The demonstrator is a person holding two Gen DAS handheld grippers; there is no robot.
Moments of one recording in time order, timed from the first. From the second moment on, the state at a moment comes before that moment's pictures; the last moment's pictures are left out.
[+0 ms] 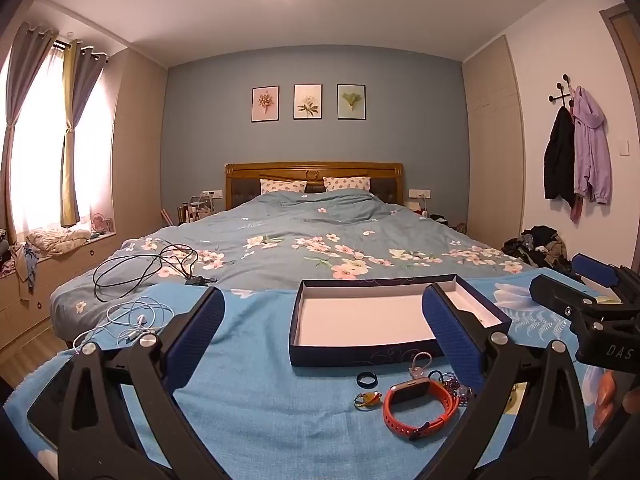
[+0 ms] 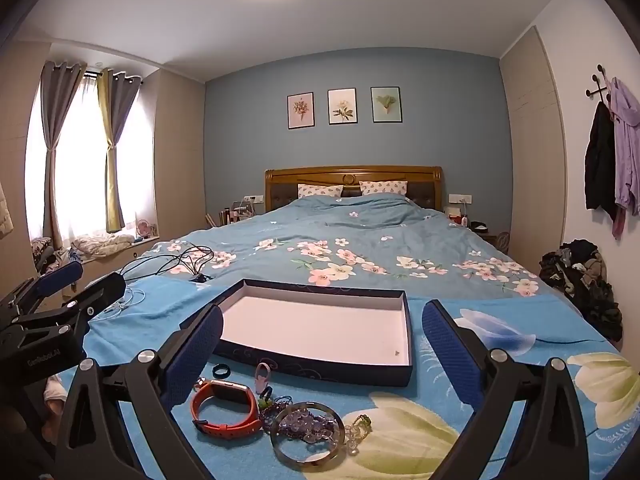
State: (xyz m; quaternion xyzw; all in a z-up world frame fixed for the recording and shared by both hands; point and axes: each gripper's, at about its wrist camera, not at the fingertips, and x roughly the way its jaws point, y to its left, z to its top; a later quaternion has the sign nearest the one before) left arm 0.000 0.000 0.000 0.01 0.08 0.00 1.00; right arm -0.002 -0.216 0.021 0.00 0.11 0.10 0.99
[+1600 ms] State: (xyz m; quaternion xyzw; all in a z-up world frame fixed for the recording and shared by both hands) left arm -0.007 -0.008 0.002 0.01 0.06 0.00 1.00; right arm -0.001 -0.220 0.019 0.01 0.11 0.10 0.99
